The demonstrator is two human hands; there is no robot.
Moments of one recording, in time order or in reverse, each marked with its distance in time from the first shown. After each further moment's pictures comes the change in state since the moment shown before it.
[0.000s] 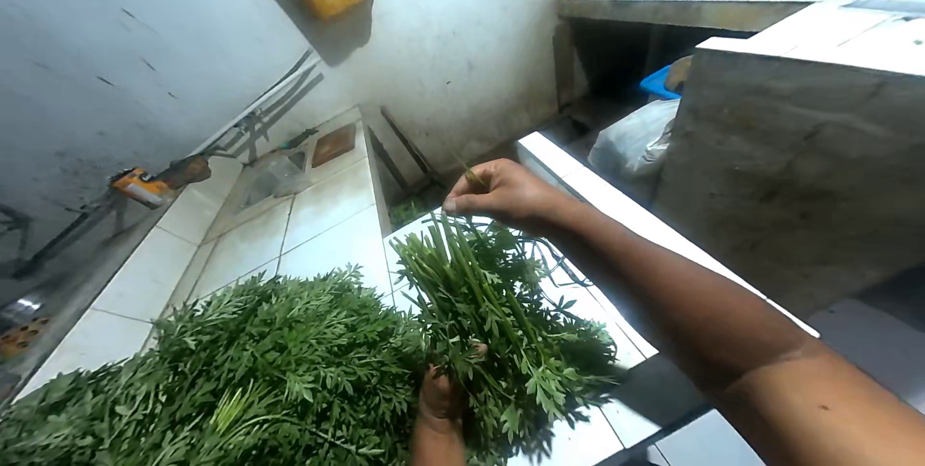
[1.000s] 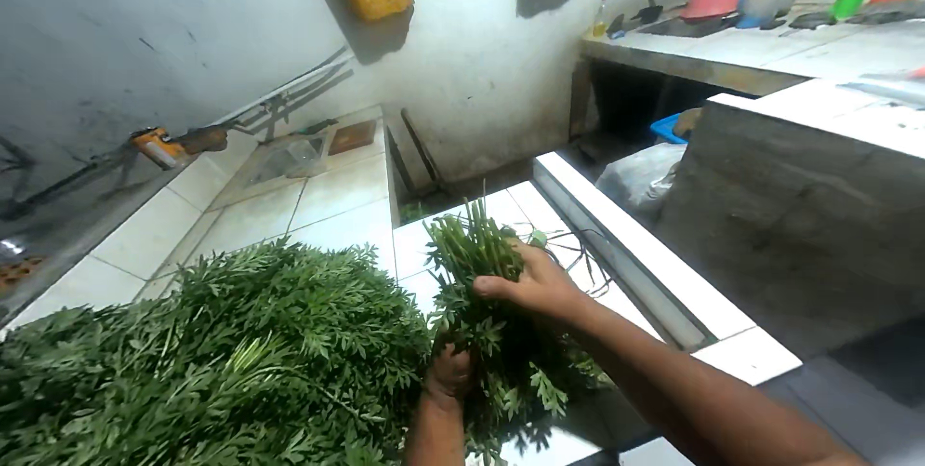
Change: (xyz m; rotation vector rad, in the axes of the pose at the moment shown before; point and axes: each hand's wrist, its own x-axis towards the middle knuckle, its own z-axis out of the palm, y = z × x) left_hand -0.003 0.001 0.003 0.073 -0.006 0.118; right_hand -0.080 0.040 0.073 -0.157 0.147 0.031
